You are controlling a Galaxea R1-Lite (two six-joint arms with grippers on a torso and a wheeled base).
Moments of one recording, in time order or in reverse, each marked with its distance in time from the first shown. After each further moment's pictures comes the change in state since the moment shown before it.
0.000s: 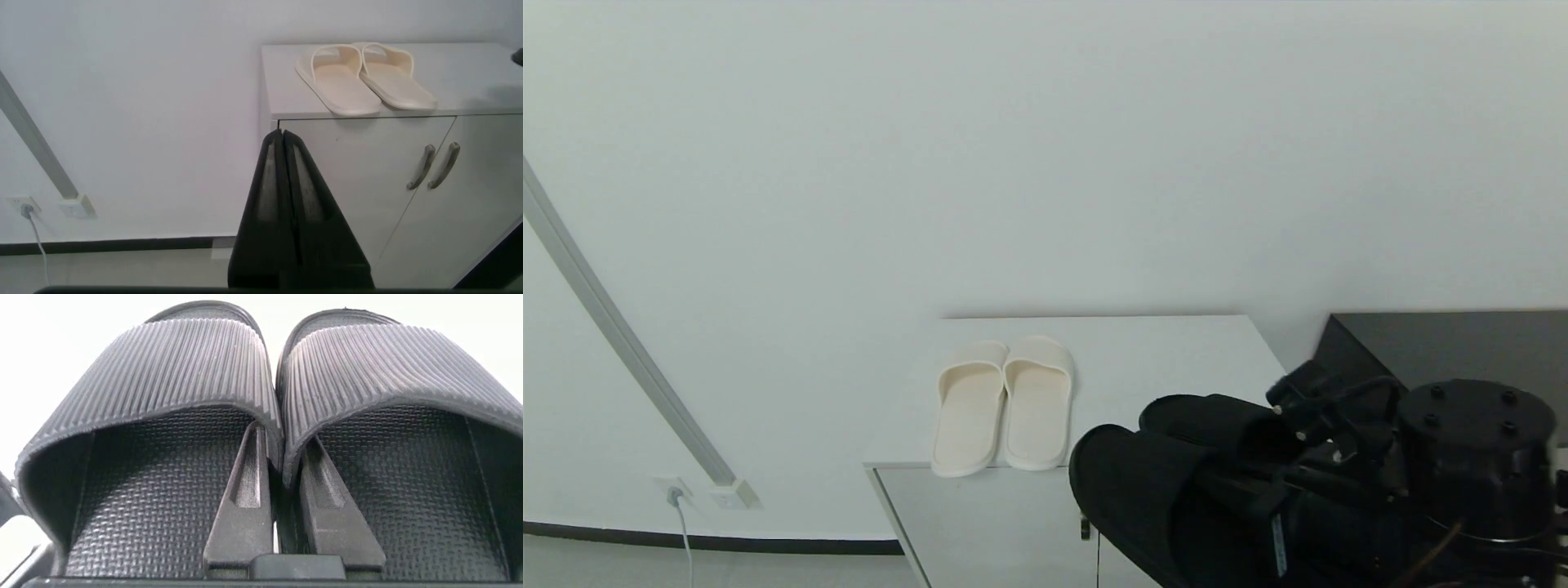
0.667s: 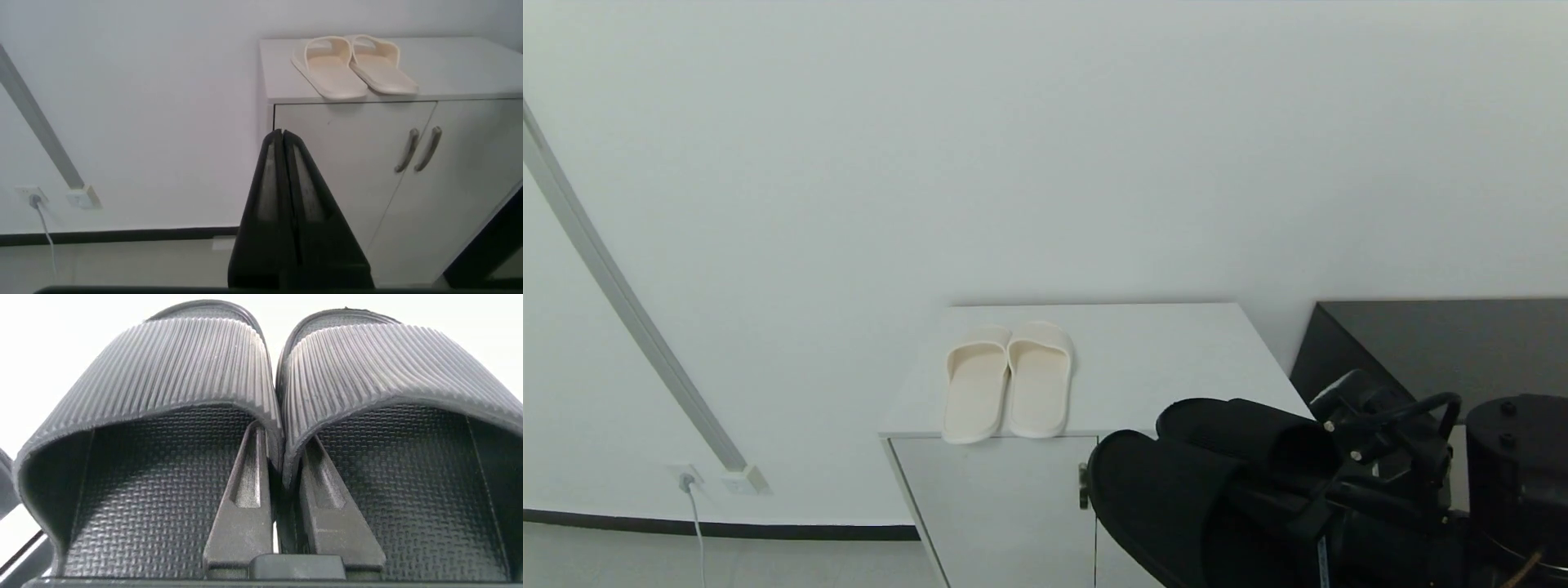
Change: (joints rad) left arm 0.000 0.000 0.000 0.000 0.000 0.000; right arm -0.004 -0.078 0.062 -0.002 0.010 -0.011
